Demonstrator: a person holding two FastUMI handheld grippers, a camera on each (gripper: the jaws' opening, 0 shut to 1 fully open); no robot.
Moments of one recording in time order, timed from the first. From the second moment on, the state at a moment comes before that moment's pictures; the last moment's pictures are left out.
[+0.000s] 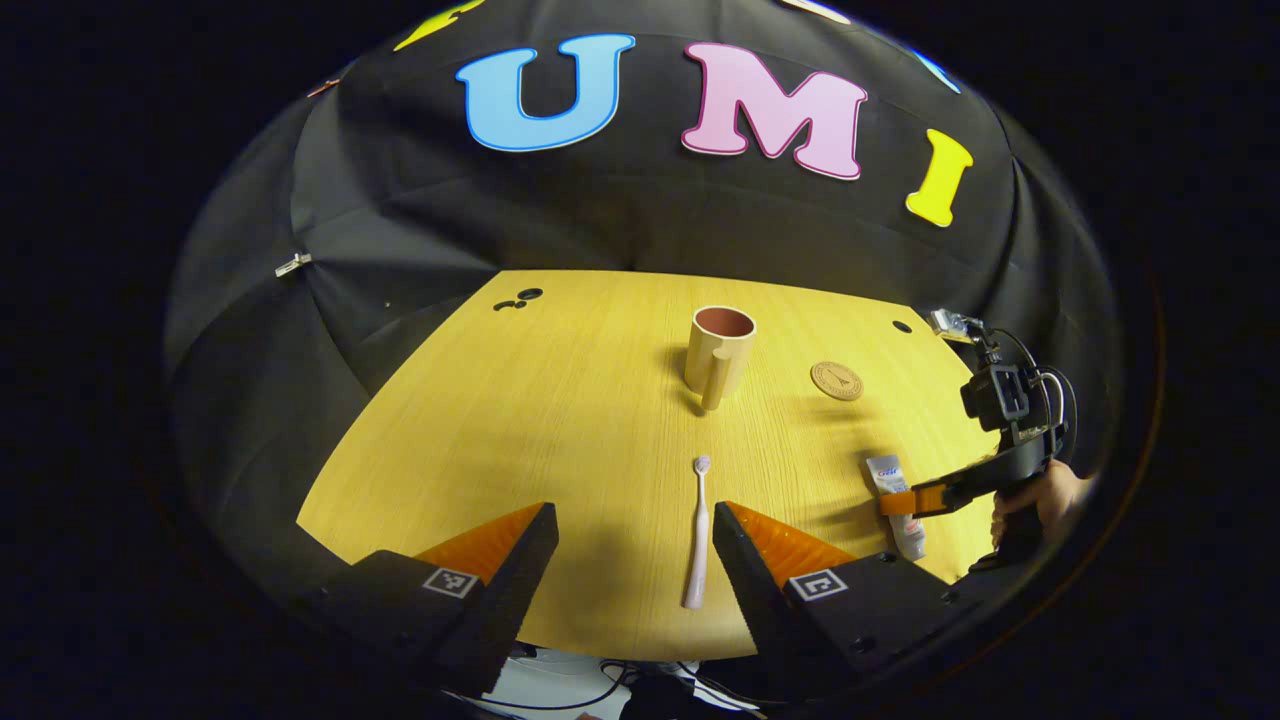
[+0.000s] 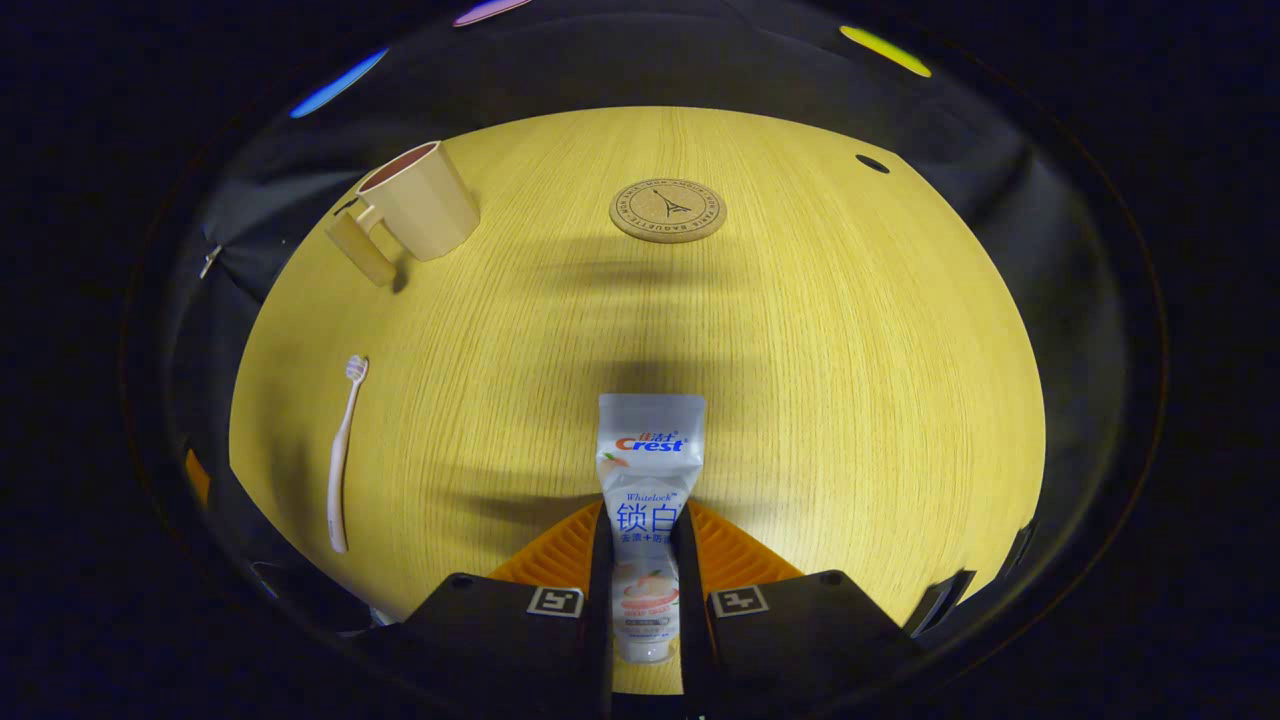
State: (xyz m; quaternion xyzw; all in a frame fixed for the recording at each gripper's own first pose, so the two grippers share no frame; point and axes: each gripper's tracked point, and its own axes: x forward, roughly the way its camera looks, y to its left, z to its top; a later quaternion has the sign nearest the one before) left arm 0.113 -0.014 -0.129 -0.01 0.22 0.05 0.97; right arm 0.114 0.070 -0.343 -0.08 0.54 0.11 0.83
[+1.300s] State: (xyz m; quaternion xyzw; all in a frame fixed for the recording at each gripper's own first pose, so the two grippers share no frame) left arm 0.184 -0.043 -0.252 0.06 0.41 -0.03 0.91; right arm 0.079 0.016 -0.238 0.03 0.46 0.08 0.88
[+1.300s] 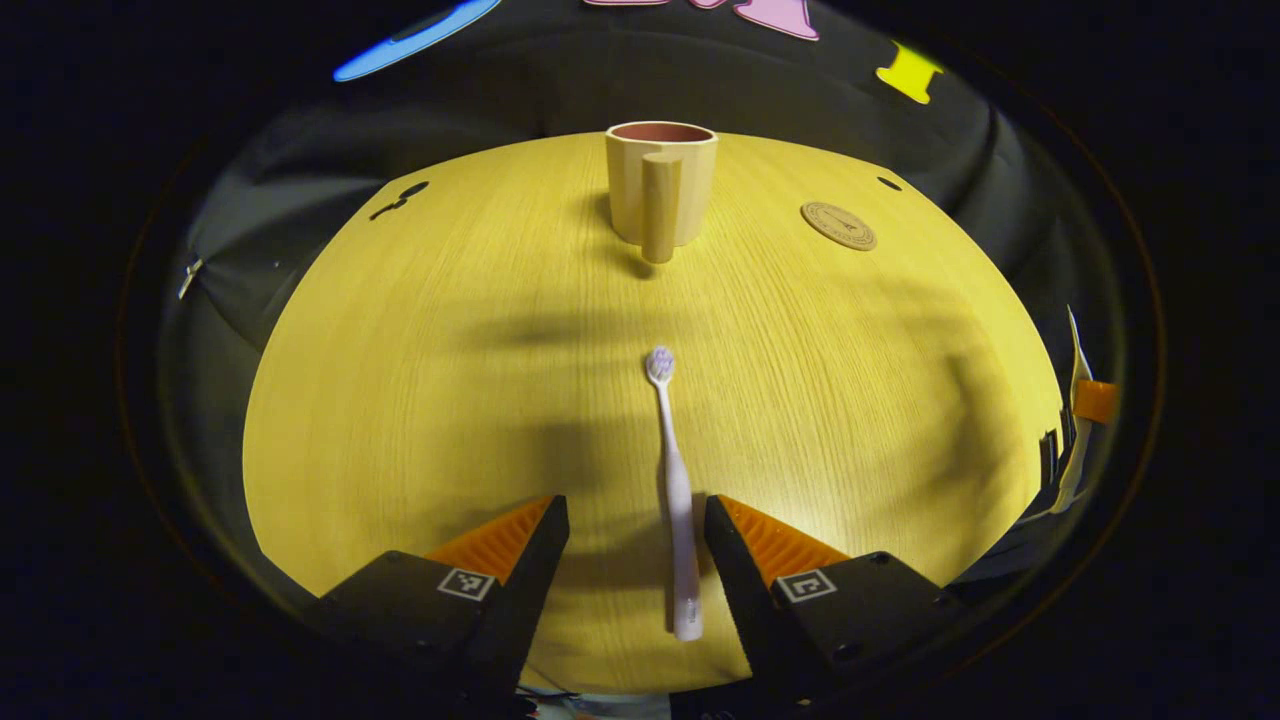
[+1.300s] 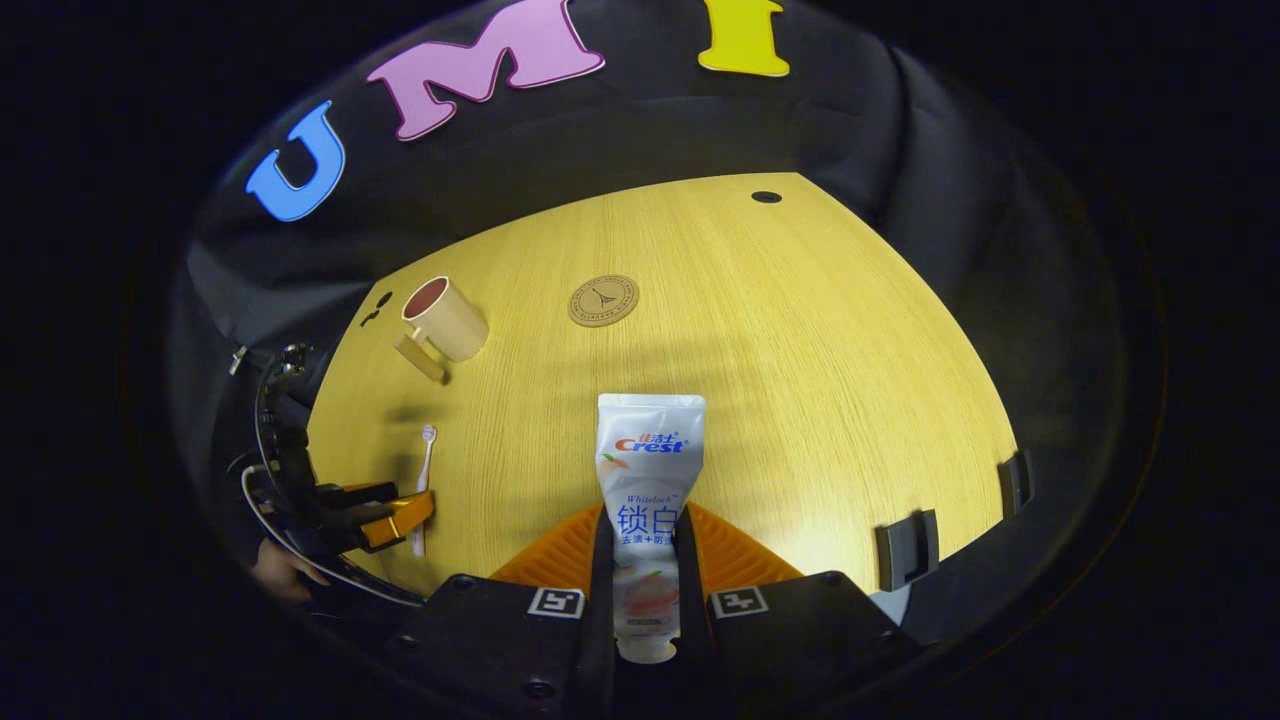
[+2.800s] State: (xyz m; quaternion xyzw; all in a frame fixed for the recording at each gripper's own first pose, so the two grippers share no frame) left arm 0.172 -0.060 -0.172 -0.10 0.30 -0.03 0.95; right arm 0.240 0.157 -0.125 0.01 0.30 0.24 0.92
